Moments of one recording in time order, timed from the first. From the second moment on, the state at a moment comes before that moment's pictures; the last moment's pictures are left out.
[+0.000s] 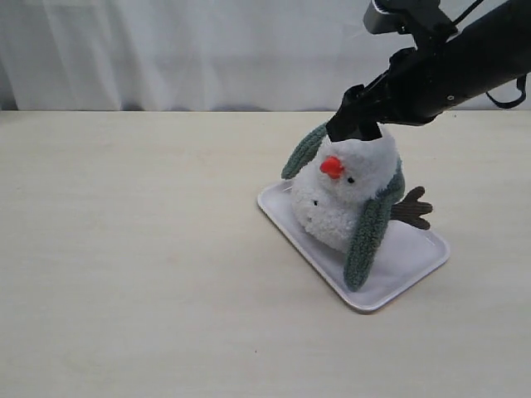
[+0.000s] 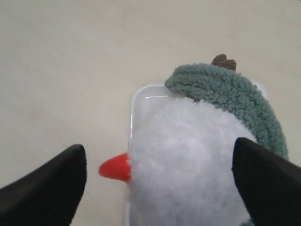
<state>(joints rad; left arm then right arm) -0.01 0.00 0.00 -0.04 0.30 0.08 0.21 1.64 -1.29 0.48 0.73 -0.59</state>
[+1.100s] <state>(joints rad) -0.01 0.00 0.00 -0.04 0.30 0.08 0.21 1.77 -1.29 0.50 0.83 -0.83</state>
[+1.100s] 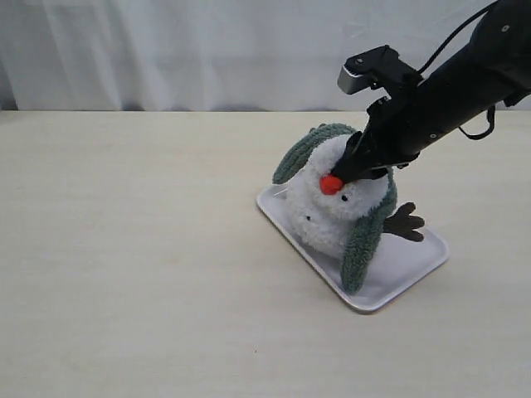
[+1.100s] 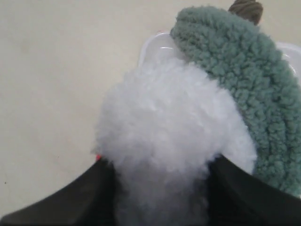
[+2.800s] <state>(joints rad) -0.01 0.00 0.00 -0.04 0.30 0.08 0.48 1.59 -1.29 -0.01 0.67 -0.87</state>
